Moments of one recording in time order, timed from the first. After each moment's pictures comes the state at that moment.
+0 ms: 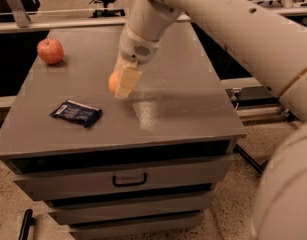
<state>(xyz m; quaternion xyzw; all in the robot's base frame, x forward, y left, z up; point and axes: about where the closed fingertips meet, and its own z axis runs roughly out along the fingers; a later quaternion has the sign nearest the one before) 0.587 0.072 0.883 -0.74 0.63 0.14 0.18</state>
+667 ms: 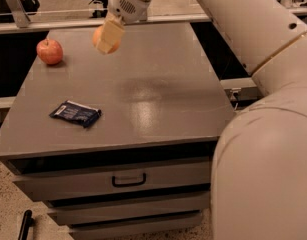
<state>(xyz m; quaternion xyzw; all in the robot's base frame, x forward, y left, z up) 0.660 0.109 0.968 -0.66 0.68 0.14 0.29</state>
